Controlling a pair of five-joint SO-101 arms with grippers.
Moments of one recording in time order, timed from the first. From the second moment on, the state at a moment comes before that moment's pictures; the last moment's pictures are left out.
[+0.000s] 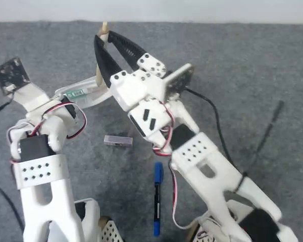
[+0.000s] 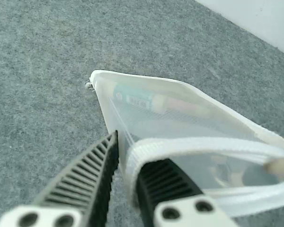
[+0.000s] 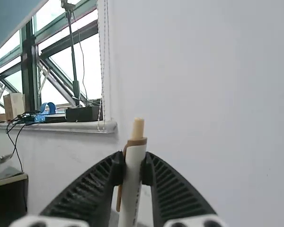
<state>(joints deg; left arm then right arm) -19.4 -45.8 42.2 61.0 23.2 -42.1 -20.9 34.8 -26.3 -7.4</state>
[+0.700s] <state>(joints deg) -19.4 -45.7 42.3 61.0 23.2 -43.7 -11.5 37.7 -28.3 -7.4</state>
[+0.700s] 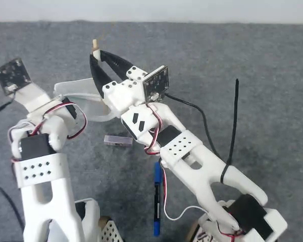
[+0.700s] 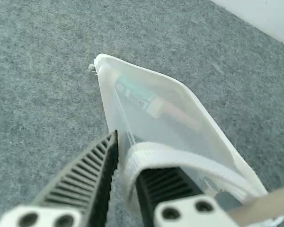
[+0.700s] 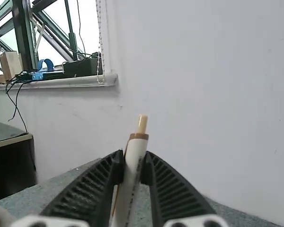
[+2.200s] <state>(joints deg) -19.4 -45.7 42.3 61.0 23.2 -47.7 -15.7 63.7 -64.2 2.6</state>
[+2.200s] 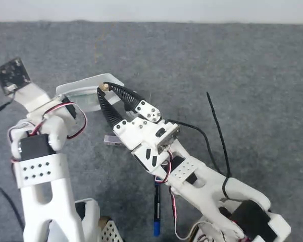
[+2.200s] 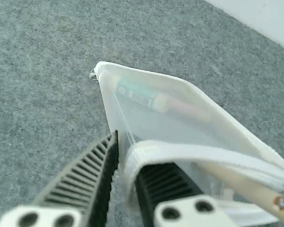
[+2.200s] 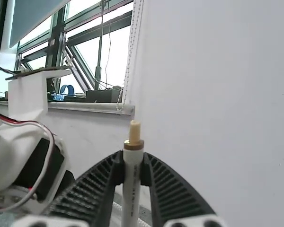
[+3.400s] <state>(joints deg) -19.4 -45.7 42.3 61.0 23.2 -50.2 -16.4 65.6 -53.0 2.6</state>
